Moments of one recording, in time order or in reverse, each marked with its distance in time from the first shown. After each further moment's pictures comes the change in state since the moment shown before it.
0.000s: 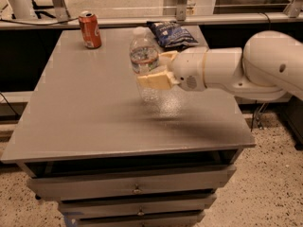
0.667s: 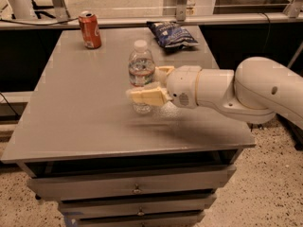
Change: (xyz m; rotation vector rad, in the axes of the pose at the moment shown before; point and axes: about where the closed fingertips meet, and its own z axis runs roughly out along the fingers) arm 0.020 0.026 0.014 0.002 -0.049 0.080
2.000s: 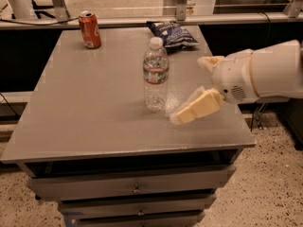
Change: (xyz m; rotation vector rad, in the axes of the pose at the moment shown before) arm 0.008 -0.002 -0.118 0.057 0.371 -0.078
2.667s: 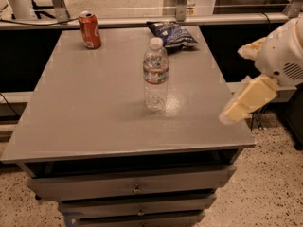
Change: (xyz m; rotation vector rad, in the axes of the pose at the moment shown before) arm 0.028 -0.020 -0.088 0.042 0.383 -0.070
